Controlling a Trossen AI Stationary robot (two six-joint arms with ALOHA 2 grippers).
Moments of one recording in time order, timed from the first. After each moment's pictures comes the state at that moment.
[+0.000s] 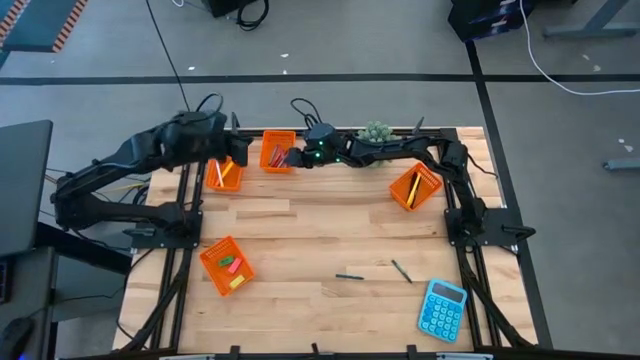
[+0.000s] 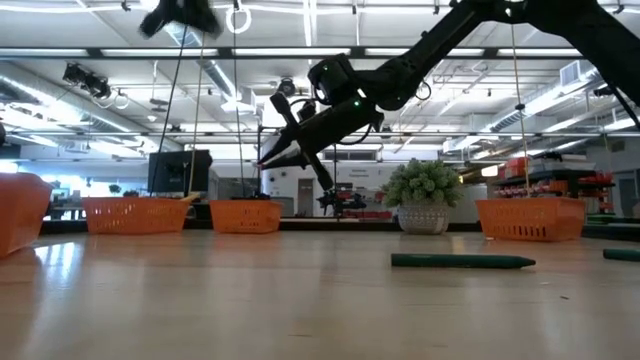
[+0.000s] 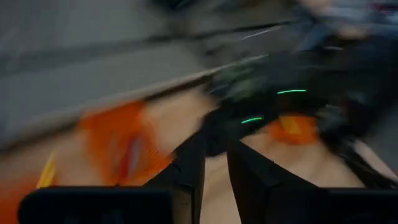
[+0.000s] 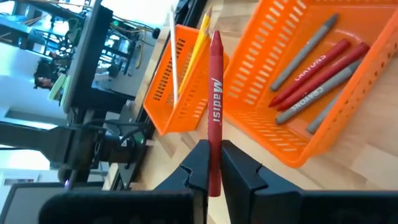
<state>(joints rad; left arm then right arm) 0.37 0.97 1.22 -0.77 -0.27 -0.60 -0.38 2.11 1.46 0.21 -0.22 0.99</state>
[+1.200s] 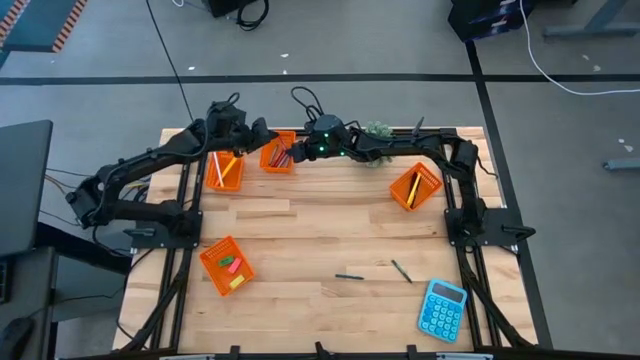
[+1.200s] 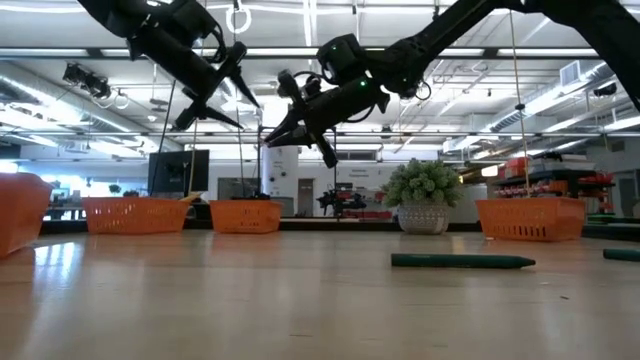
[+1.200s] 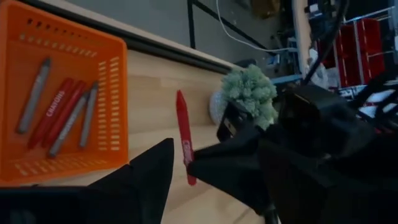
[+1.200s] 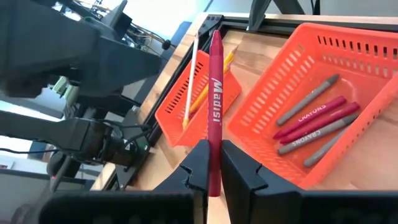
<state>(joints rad) 0.72 1.19 0.86 -0.20 0.20 -1.07 -0.39 2.02 1.46 0.17 -0.20 0.82</state>
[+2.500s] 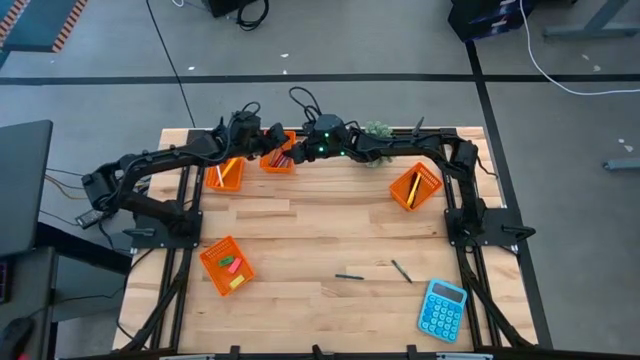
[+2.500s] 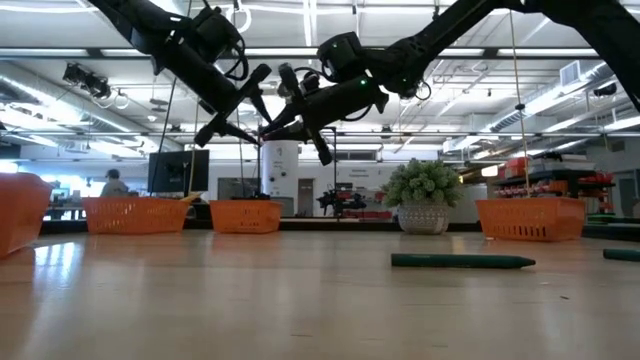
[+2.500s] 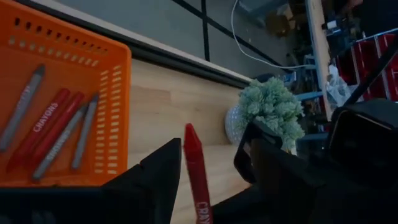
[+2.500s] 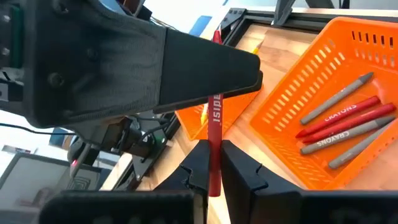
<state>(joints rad) 0.61 1.34 0.86 -0.05 -0.02 -1.12 -0.39 2.02 1.46 0.21 -0.26 0.81</state>
